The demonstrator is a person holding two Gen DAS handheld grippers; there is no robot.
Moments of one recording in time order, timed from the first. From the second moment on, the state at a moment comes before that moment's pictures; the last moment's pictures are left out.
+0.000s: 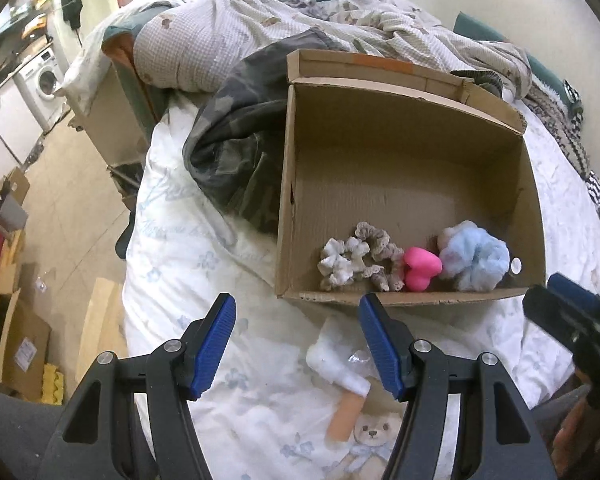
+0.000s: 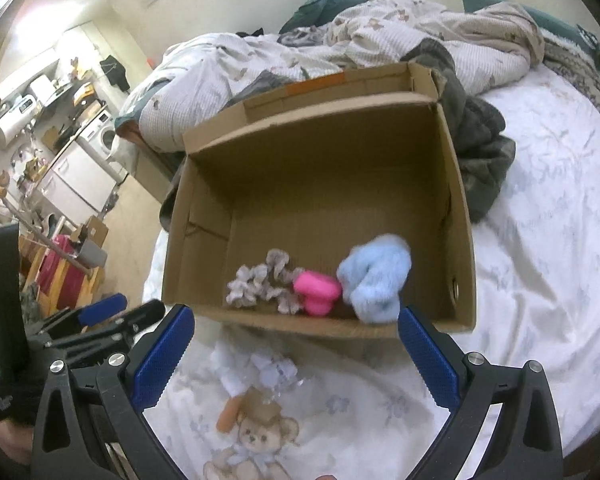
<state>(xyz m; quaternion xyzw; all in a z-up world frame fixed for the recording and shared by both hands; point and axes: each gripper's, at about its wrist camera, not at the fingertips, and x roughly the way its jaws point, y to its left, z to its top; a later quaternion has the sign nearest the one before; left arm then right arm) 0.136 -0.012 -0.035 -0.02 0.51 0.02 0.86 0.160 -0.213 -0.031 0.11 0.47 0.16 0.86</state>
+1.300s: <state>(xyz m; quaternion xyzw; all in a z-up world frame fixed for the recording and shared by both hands) 0.128 0.031 -0.066 -0.09 0.57 0.07 0.81 0.157 -0.201 -0.114 0.19 0.63 0.21 0.72</state>
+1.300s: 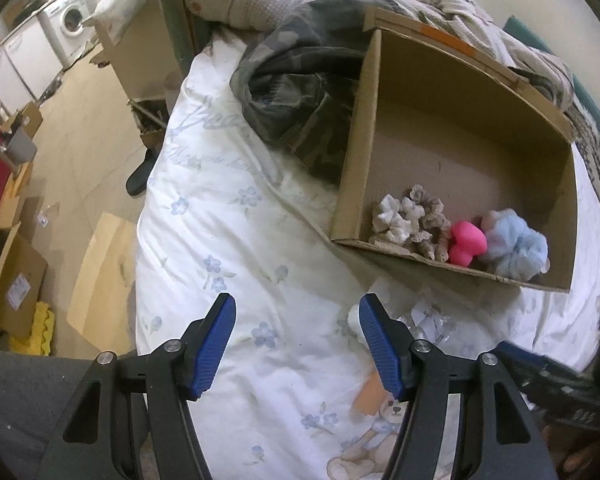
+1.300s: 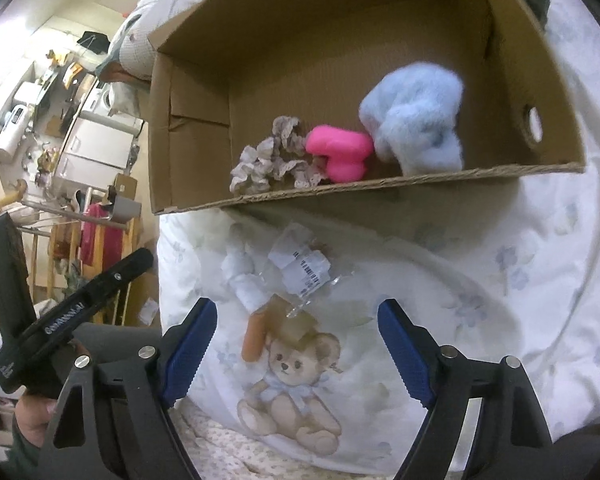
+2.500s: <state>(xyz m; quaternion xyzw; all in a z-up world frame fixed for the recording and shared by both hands) 0.110 -0.043 -0.137 -0.05 0.69 -0.07 0.72 0.142 -0.197 -0.114 0.18 0.63 0.23 0.72</state>
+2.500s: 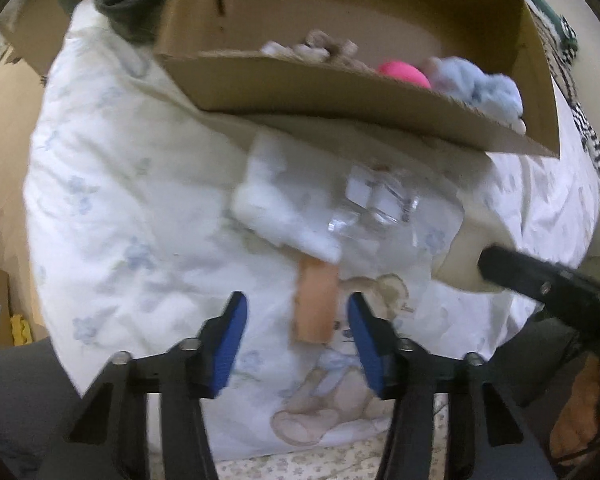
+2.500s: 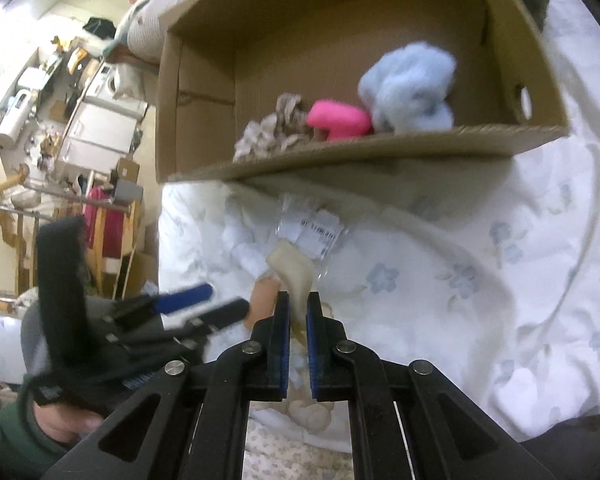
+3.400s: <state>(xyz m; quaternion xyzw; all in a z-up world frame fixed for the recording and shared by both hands) 0.111 -0.009 -0.047 -0.10 0.61 -0.08 0.78 0.143 -0.202 -0.085 0.21 0.60 0.26 0.73</state>
